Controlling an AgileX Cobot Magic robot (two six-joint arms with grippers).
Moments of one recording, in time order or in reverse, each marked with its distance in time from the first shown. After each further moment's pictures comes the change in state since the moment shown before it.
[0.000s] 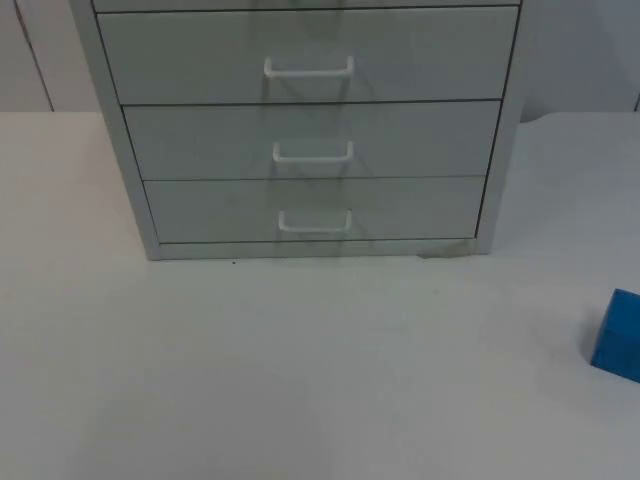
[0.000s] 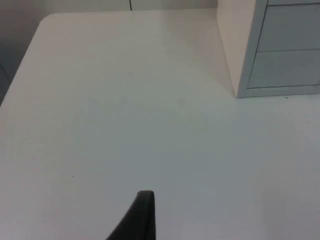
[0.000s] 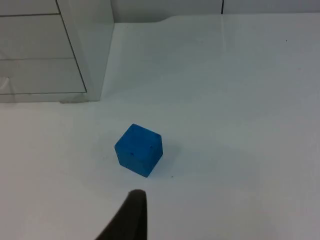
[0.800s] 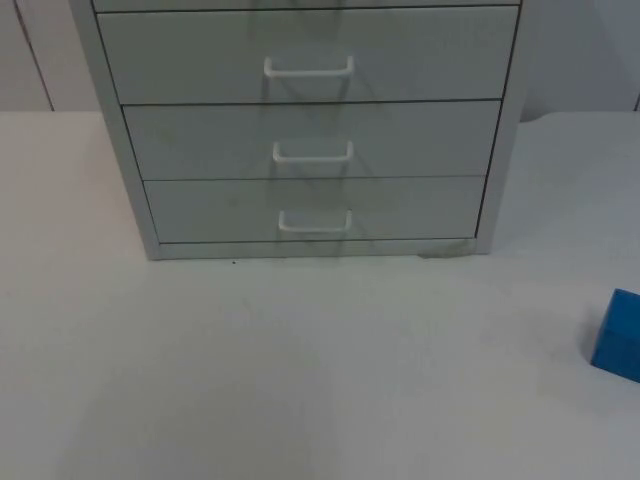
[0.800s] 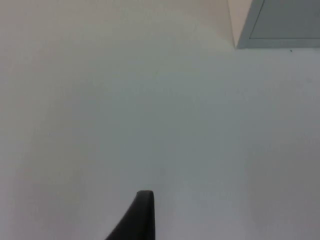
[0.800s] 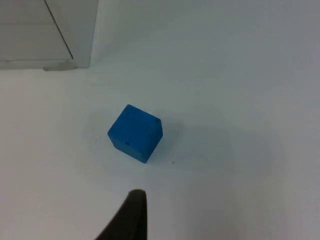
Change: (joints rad) right arm 0.000 0.499 -0.055 0.002 -0.196 0.000; left arm 0.000 0.391 -0.040 -0.025 -0.084 -0.030
